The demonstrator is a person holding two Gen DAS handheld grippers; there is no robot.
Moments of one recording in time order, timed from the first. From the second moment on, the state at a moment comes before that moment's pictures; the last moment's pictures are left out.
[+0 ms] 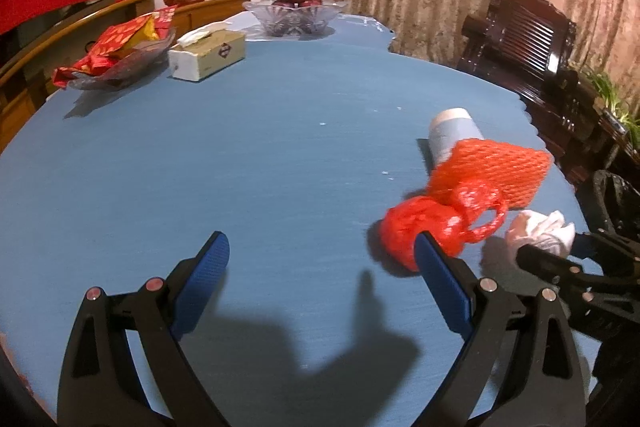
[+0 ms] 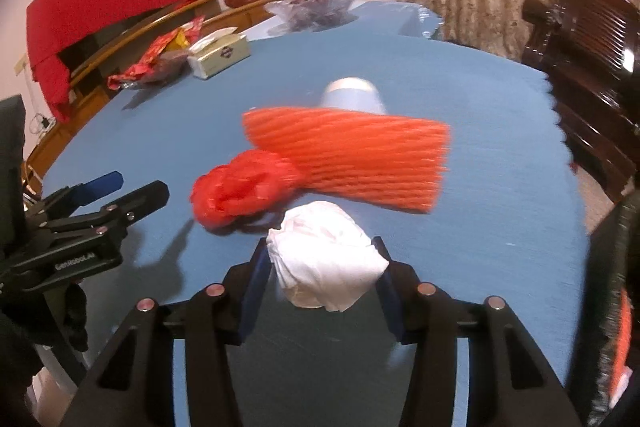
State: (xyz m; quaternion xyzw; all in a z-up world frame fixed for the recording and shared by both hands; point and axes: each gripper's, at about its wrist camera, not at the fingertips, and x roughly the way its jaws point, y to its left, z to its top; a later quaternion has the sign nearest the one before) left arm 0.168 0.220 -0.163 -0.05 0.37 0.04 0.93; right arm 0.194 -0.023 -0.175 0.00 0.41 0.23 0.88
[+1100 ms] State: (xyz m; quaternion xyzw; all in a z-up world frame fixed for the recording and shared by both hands) left arm 0.181 0.144 -0.170 -0.08 0.40 -0.05 0.91; right arm 0.193 -0.086 -0.166 0.01 0.39 0.18 0.90
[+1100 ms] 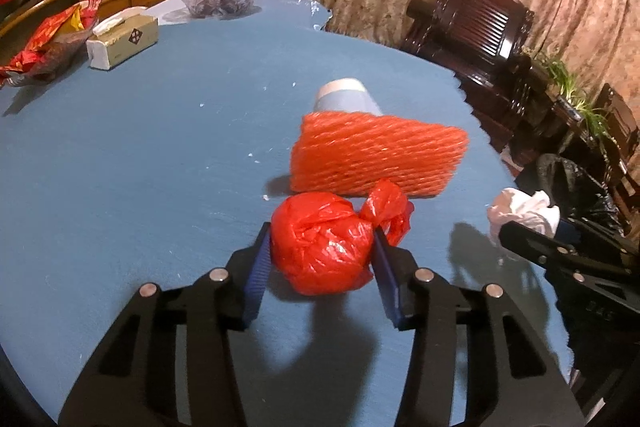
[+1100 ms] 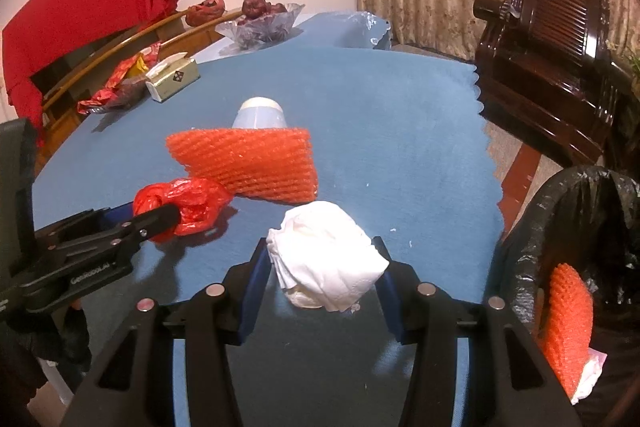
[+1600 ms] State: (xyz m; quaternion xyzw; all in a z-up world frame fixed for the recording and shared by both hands) left arm 0.154 0.126 -0.123 -0.07 0.36 -0.05 0.93; right arm 0.173 -0.101 -0.129 0.02 0.37 0.18 0.91
